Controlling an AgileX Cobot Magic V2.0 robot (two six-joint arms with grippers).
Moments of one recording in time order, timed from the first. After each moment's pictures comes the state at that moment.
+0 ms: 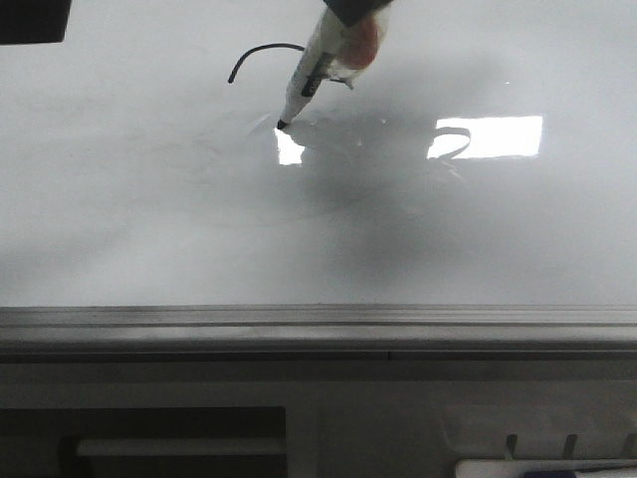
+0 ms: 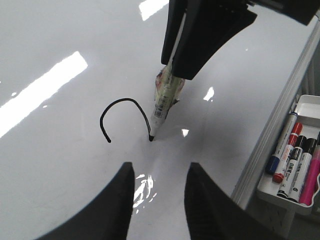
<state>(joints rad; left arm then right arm) -0.85 0.74 -0.44 0.20 0.00 0.19 0.78 1.28 -1.17 -0.11 0.71 -0.20</state>
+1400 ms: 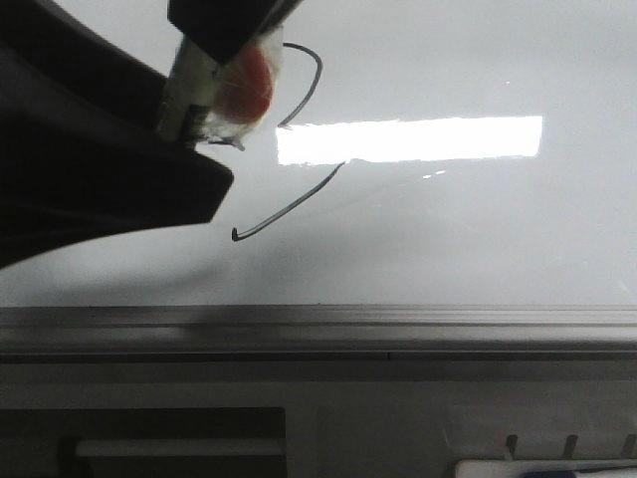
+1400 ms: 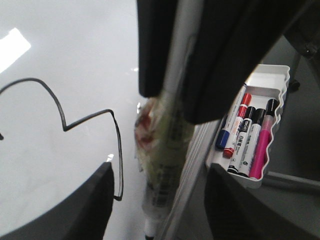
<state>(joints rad) -0.96 0.98 -0.44 0.18 -0.10 0.19 1.07 1.27 -1.19 -0.11 0.81 -0.18</state>
